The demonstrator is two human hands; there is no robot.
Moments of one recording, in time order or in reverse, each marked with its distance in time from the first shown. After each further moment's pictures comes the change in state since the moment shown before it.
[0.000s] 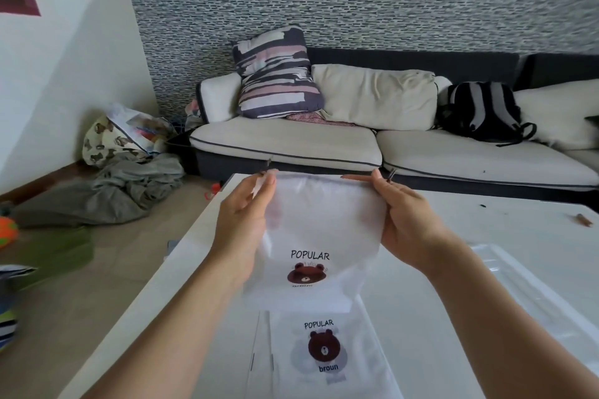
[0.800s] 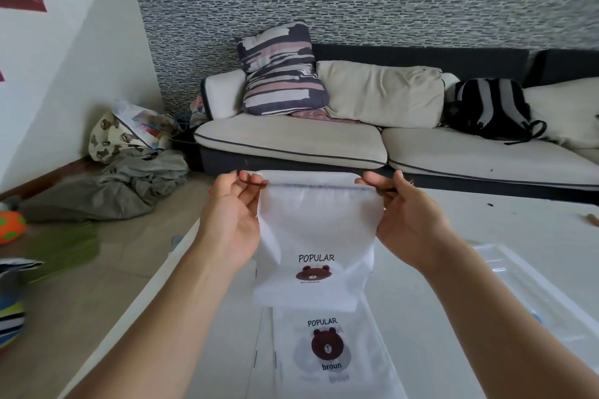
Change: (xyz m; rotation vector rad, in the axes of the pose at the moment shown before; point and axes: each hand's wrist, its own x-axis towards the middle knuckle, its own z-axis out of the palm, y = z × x) left_hand 0.015 0.016 -0.010 -0.694 0.115 -0.345; right_hand 0.005 0.004 0.001 0.286 0.162 0.095
